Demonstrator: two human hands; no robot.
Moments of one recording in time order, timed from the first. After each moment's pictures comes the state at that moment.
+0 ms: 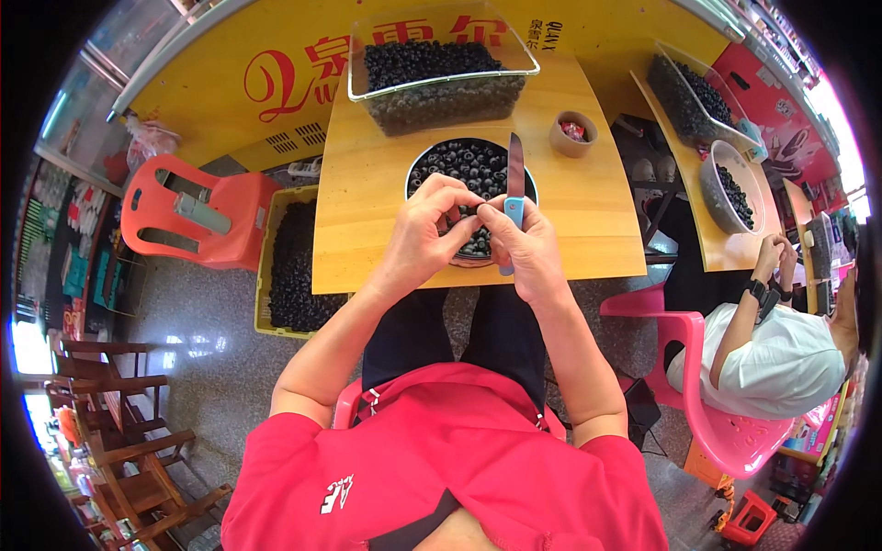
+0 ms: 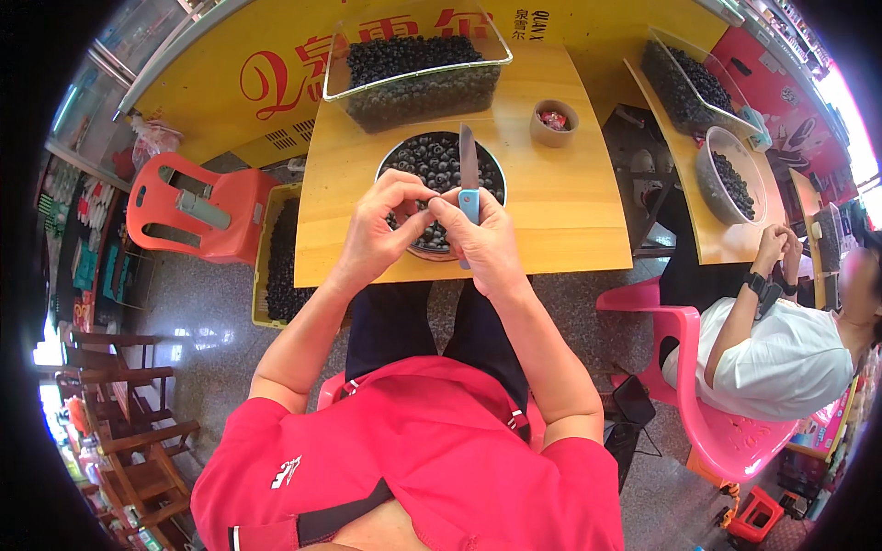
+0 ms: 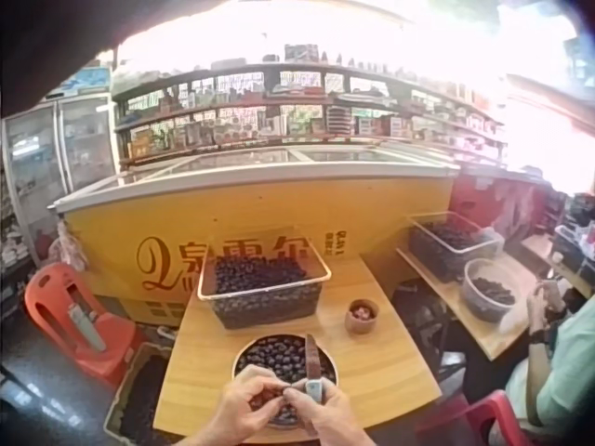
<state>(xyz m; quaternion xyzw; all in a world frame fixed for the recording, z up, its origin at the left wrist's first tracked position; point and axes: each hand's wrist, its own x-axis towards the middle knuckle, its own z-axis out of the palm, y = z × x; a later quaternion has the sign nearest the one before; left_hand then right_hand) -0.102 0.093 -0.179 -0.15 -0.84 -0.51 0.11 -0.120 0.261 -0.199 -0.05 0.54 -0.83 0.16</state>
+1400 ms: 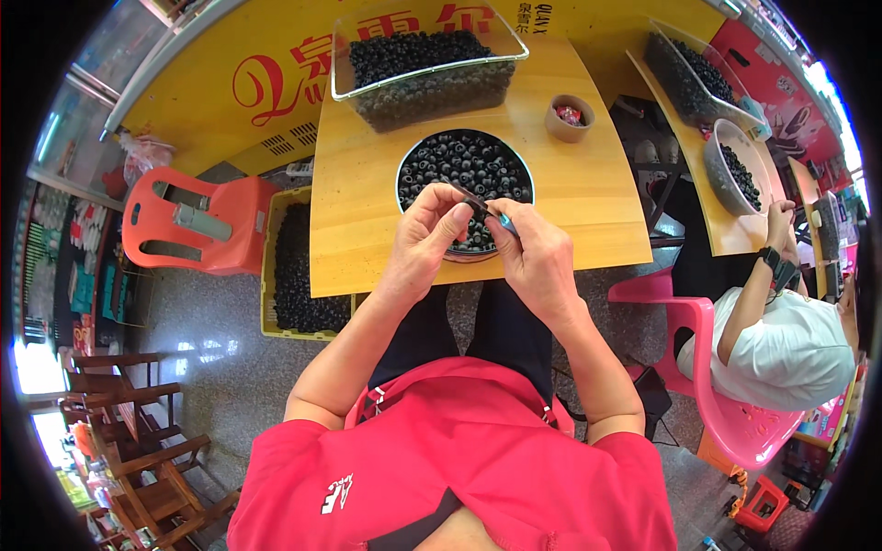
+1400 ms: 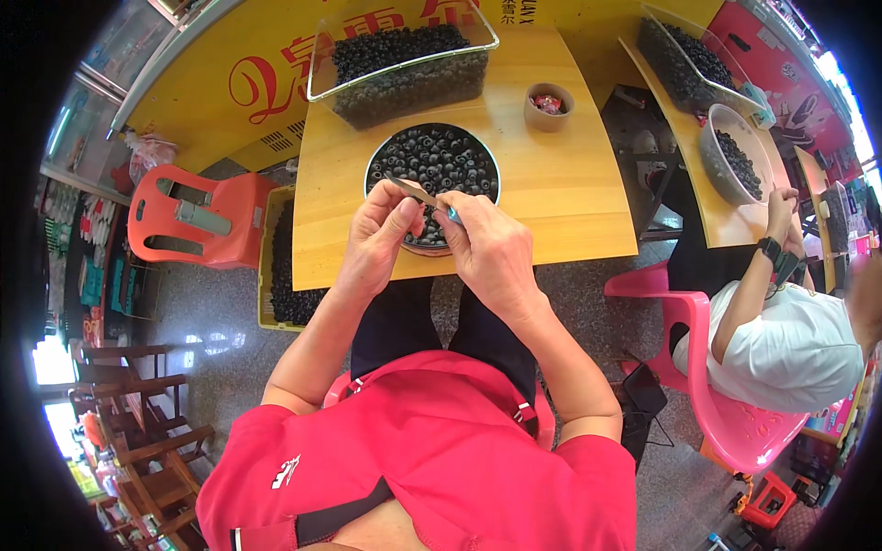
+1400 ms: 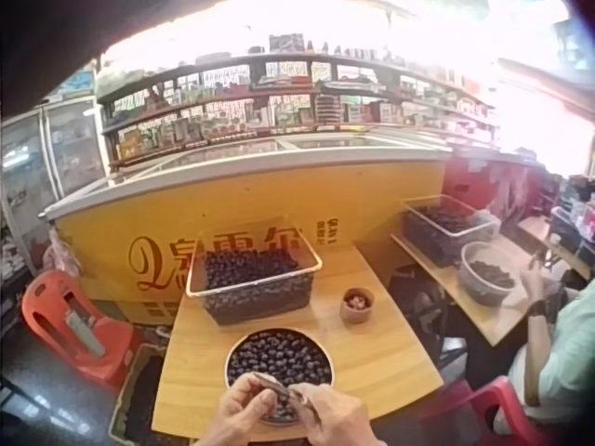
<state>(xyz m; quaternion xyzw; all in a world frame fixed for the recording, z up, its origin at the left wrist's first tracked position) -0.096 0.114 -0.202 -0.08 -0.57 -0.82 0.02 -0.109 0.280 -0.193 -0.26 0.84 -0.45 -0.19</state>
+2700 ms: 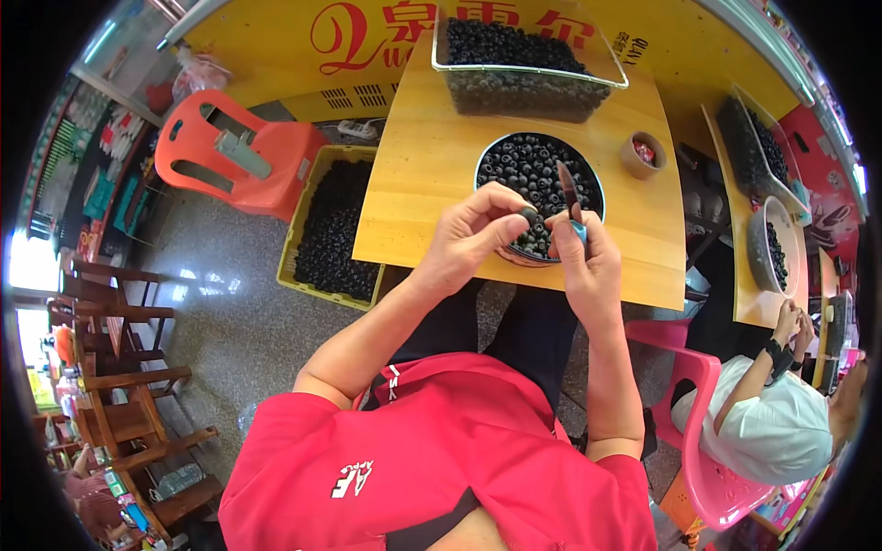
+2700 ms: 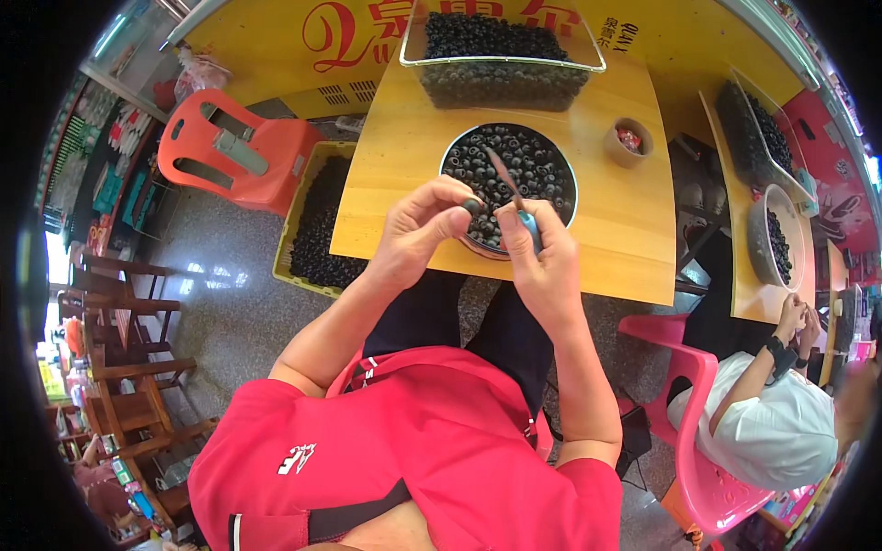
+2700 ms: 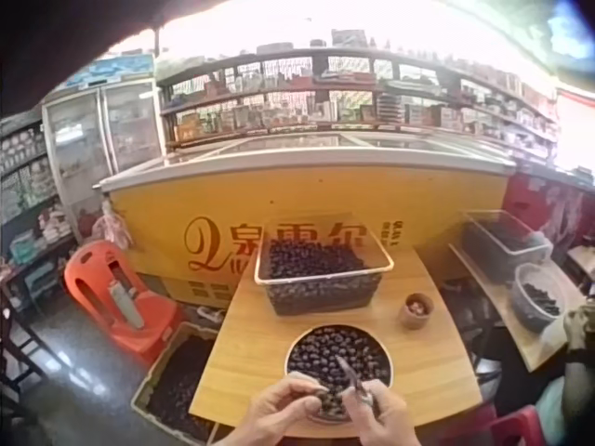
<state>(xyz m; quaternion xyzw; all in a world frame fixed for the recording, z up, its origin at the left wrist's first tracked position) -0.075 0.083 -0.199 -0.13 -0.57 -0.81 0.07 -0.107 0.260 -0.185 -0.21 0.71 -0.67 0.05</state>
